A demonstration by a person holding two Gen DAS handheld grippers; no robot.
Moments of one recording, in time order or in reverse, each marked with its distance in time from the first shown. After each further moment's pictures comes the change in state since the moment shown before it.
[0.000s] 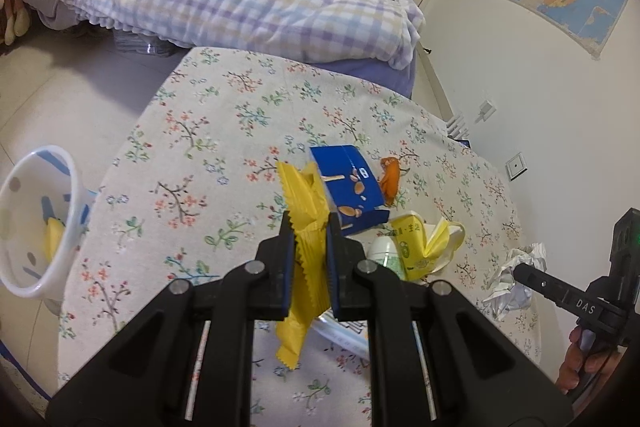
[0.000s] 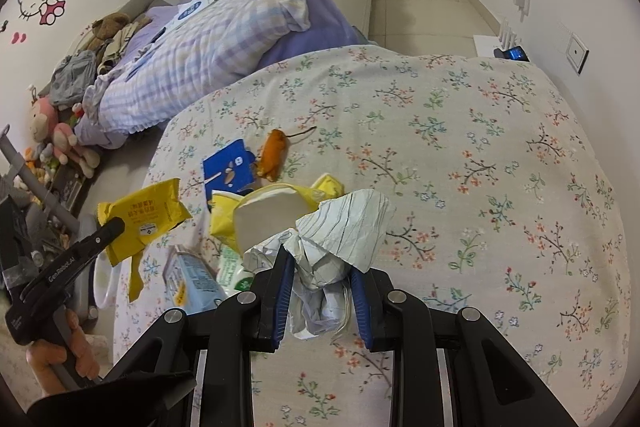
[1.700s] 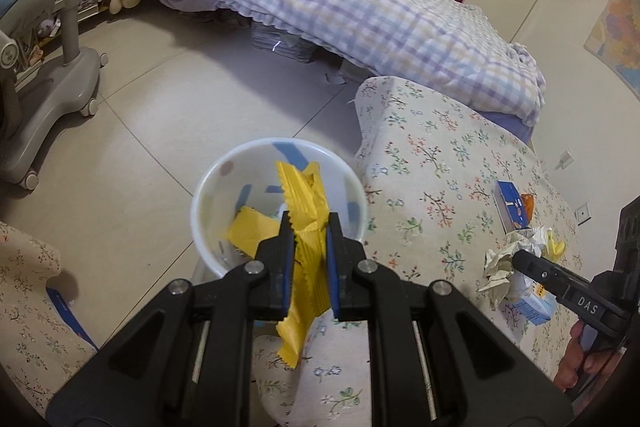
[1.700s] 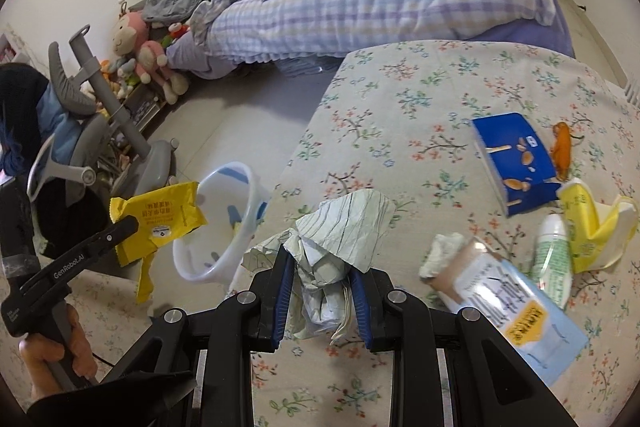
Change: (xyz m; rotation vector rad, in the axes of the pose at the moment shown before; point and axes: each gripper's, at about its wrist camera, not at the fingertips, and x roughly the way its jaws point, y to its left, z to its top) left arm -0.103 0.210 -0.010 -0.172 -0.043 0.262; right arm 0.087 0.247 -0.045 -0.279 0.076 0.242
